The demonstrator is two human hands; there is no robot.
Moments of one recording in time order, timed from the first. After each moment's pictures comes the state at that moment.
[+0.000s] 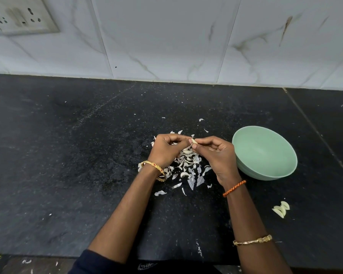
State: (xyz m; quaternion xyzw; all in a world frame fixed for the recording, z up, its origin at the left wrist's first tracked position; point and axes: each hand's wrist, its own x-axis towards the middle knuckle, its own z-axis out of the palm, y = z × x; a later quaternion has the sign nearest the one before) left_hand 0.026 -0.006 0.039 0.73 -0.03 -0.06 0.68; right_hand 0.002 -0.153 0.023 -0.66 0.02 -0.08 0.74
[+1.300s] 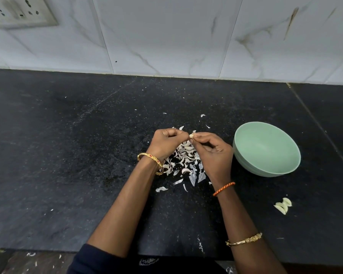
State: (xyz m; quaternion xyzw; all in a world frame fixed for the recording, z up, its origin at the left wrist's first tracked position) left_hand 0.029 -0.006 0.051 0.74 0.05 -0.11 0.67; right_hand 0.002 -0.134 0.006 -0.71 -0.05 -0.26 0.65
